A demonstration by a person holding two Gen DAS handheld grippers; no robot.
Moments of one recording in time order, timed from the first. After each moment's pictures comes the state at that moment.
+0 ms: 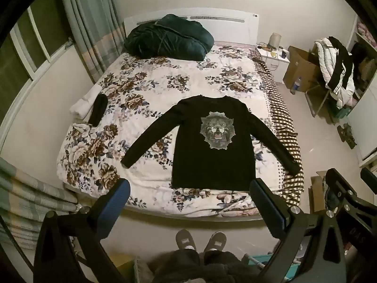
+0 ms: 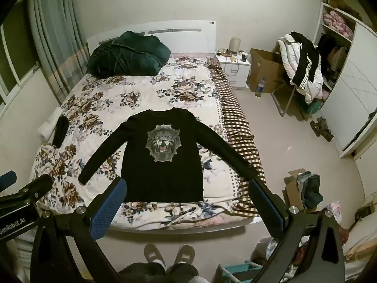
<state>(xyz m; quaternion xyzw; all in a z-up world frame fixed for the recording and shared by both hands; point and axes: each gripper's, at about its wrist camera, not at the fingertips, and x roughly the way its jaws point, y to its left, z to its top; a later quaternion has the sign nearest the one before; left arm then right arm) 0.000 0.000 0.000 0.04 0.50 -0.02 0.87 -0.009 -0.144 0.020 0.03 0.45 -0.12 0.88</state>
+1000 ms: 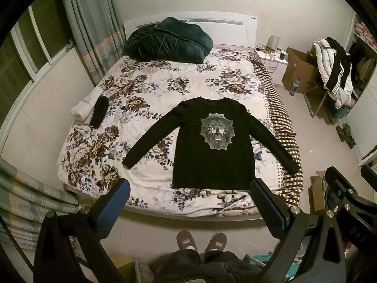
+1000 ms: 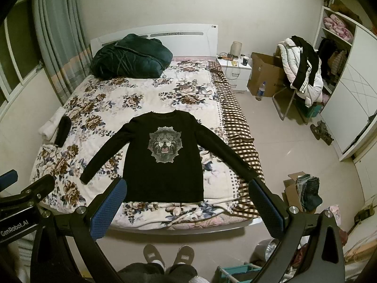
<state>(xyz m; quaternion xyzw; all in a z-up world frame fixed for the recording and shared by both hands) 0.000 0.000 0.000 0.04 0.49 -0.03 0.87 -0.018 -0.138 0.031 0.03 0.44 -0.12 0.89</state>
